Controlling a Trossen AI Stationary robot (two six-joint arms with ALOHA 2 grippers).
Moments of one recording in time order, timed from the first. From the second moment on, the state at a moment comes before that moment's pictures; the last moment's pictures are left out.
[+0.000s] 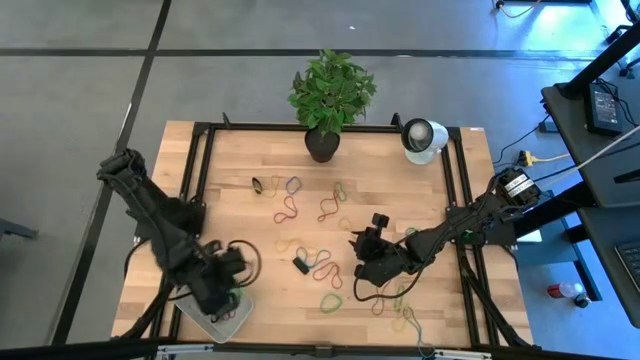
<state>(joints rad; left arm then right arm) -0.84 1.41 1.20 -1.07 -0.20 -1.32 0.51 1.67 0.91 -0.24 0.79 0.41</state>
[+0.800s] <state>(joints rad) -1.10 1.67 1.20 -1.30 -0.05 -2.14 0.51 1.67 0.91 -0.23 0.79 0.41</state>
